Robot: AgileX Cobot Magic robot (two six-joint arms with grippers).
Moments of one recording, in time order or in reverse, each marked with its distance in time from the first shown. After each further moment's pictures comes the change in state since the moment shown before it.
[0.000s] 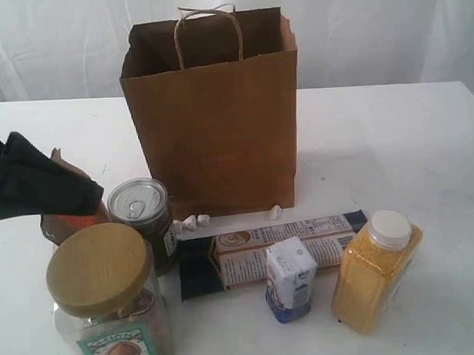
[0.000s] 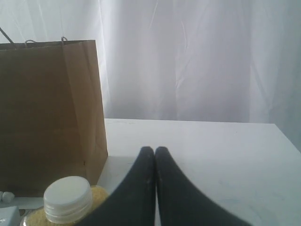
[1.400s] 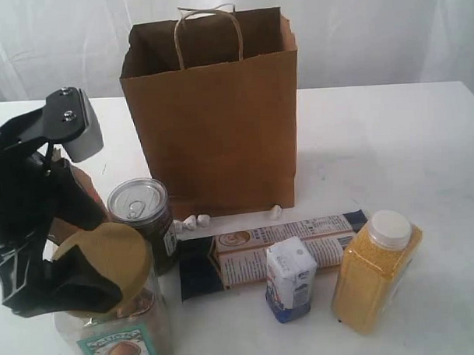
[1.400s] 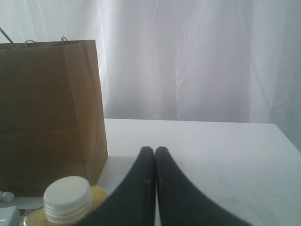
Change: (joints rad) left arm -0.276 0.172 -0.024 0.350 -0.082 0.238; right arm 0.000 0.000 0.000 0.000 0.000 0.000
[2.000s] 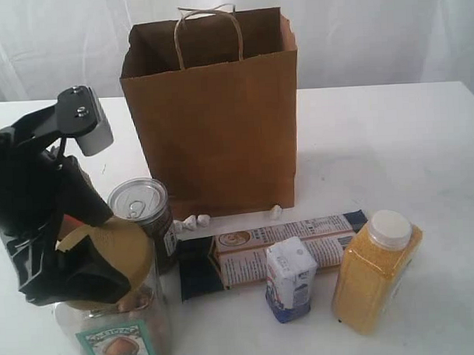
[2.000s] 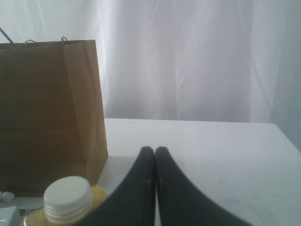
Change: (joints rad) left arm 0.000 0.052 -0.020 0.000 -0.006 -0.011; right arm 0.000 0.000 0.000 0.000 0.000 0.000
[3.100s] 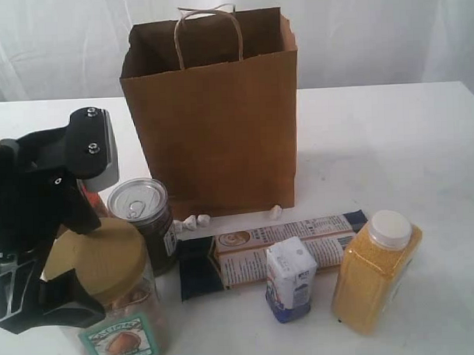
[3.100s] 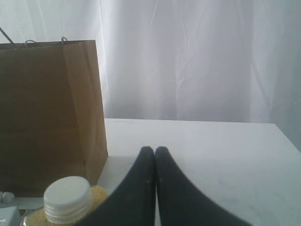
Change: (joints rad) left arm -0.107 -0.017 -0.008 0.238 0.038 -0.077; right arm 0.000 0.000 0.000 0.000 0.000 0.000
